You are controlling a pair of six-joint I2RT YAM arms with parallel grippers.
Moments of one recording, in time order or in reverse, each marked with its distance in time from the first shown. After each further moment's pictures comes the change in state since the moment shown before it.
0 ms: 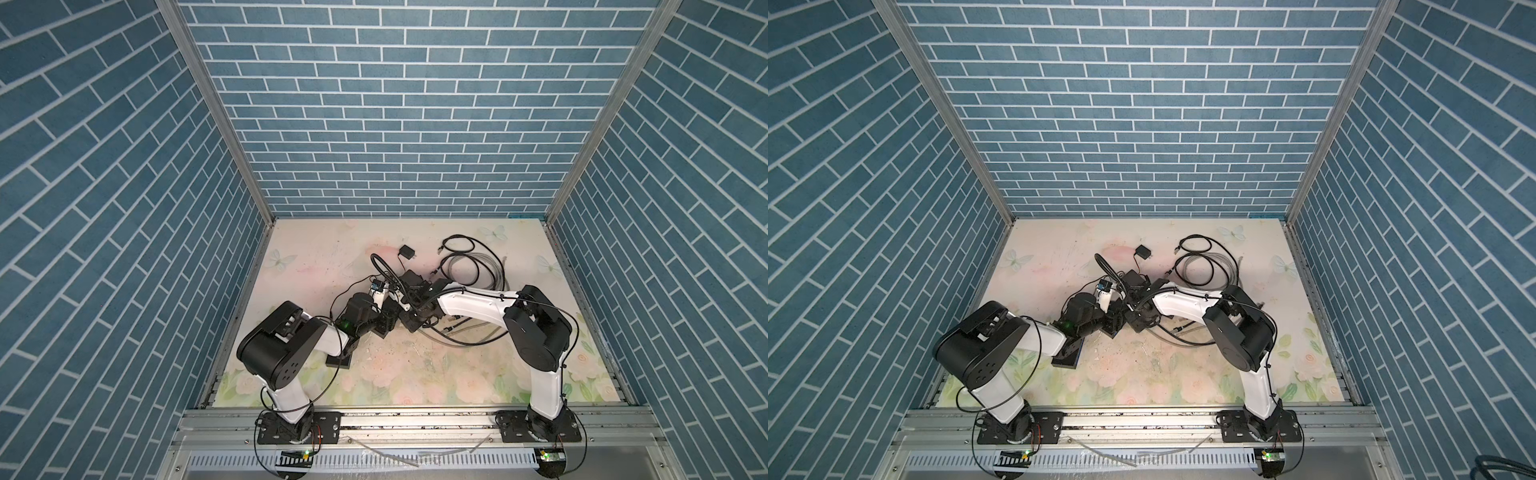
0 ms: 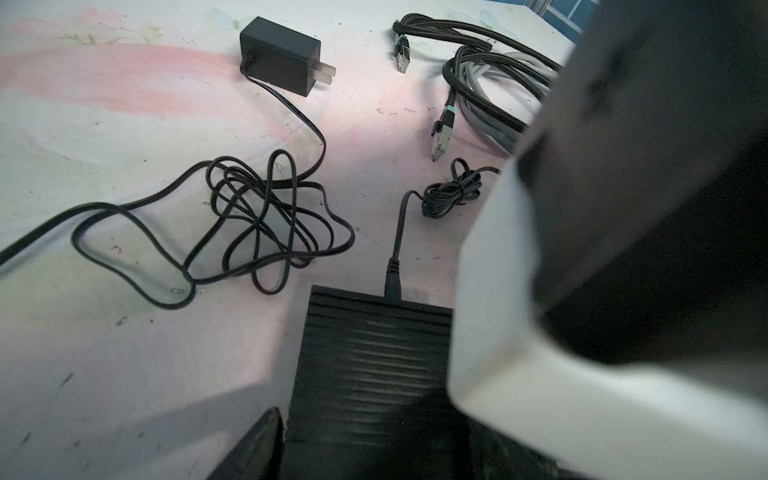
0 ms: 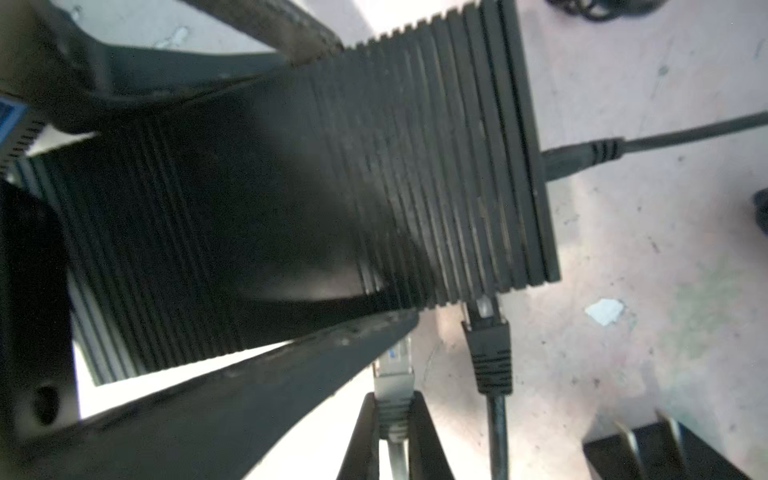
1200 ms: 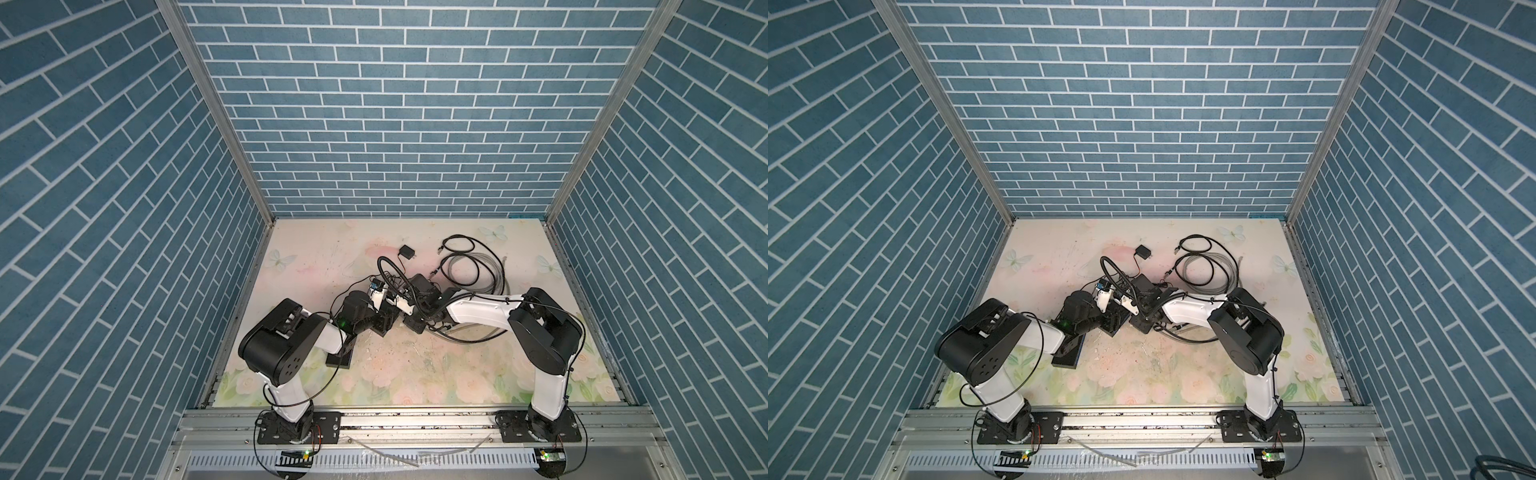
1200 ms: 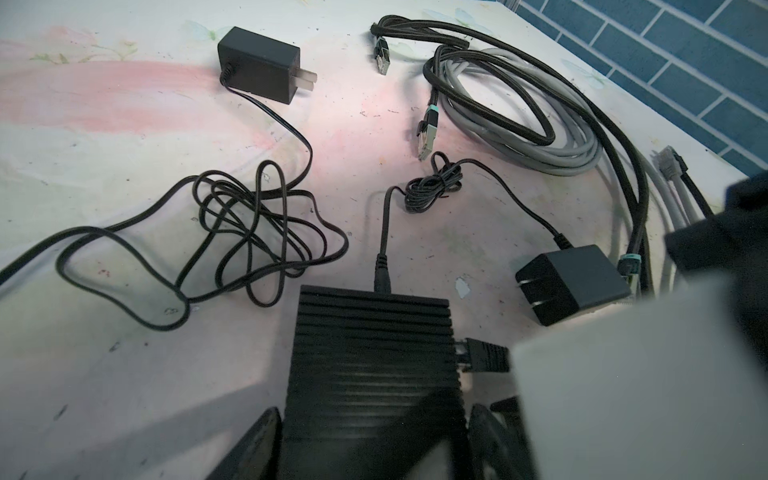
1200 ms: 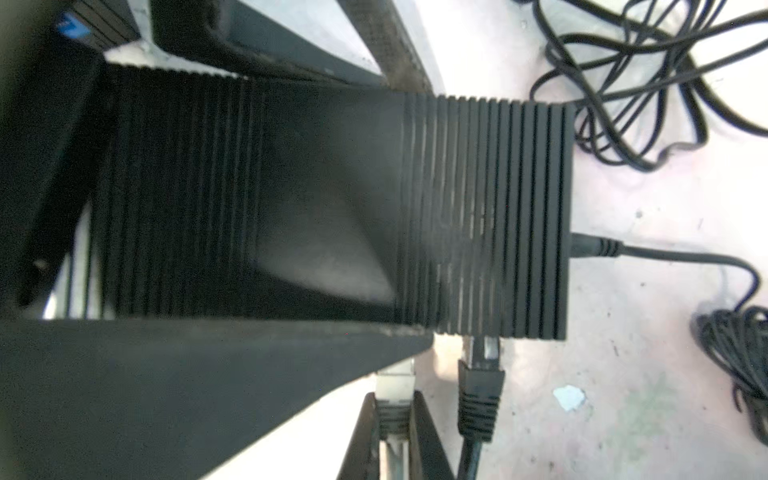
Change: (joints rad) left arm 0.040 0.022 0.000 0.032 0.100 0.064; right arm -0.023 -0.058 -0.172 0.282 -0.022 -0.339
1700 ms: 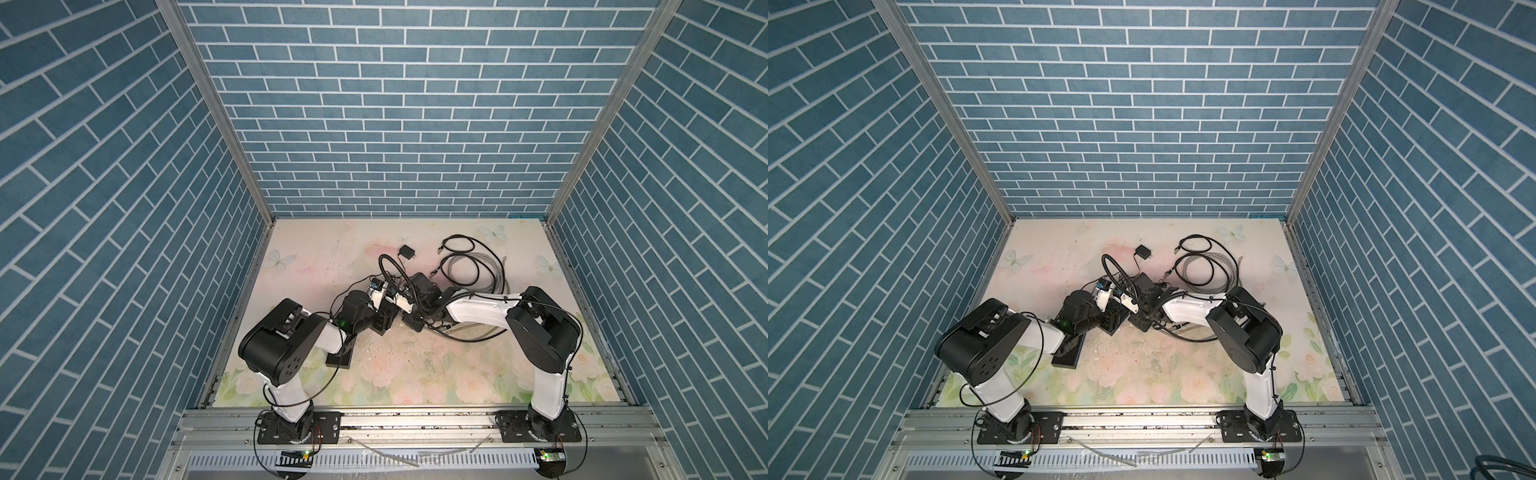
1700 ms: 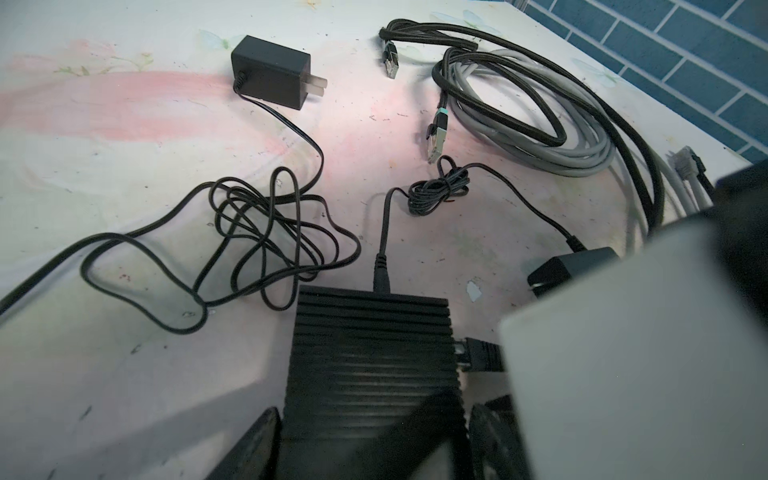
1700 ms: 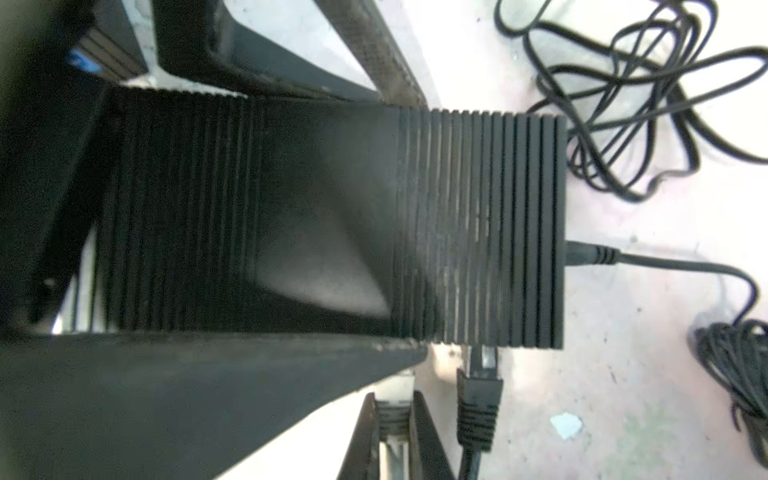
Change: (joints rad) left arm 0.000 0.000 0.003 0.000 -0.028 0.012; right arm -0.011 0.021 0.000 0.066 -0.034 0.000
